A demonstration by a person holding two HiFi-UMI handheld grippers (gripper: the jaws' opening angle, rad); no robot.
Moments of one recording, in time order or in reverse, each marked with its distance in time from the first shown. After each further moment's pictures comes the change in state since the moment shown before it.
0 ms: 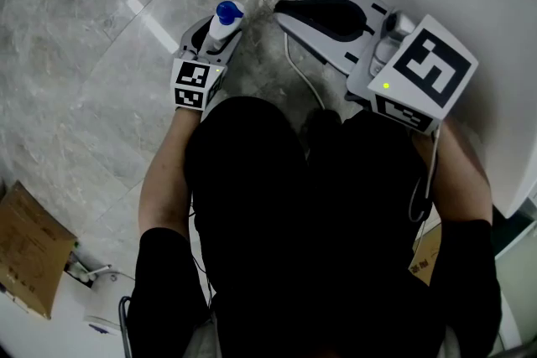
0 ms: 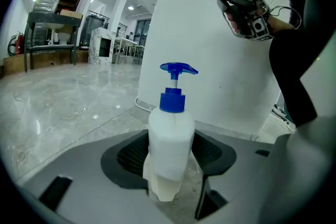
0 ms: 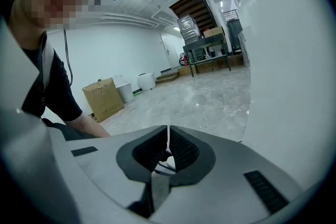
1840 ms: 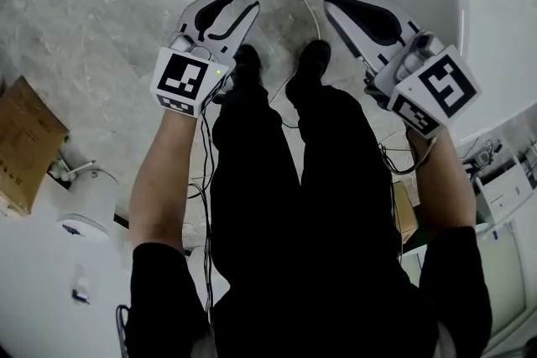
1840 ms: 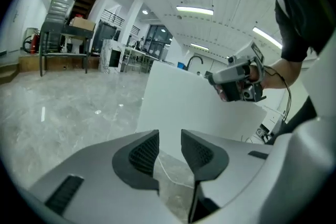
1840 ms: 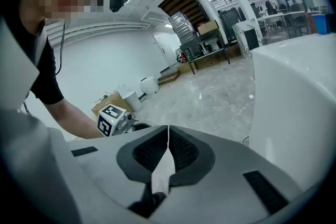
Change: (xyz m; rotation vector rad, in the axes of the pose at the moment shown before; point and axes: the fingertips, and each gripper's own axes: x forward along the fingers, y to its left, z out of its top) left arm -0.265 -0.074 0.256 -0.140 -0.053 0.021; right arm -0.093 0.108 0.147 0.166 0.053 0.040
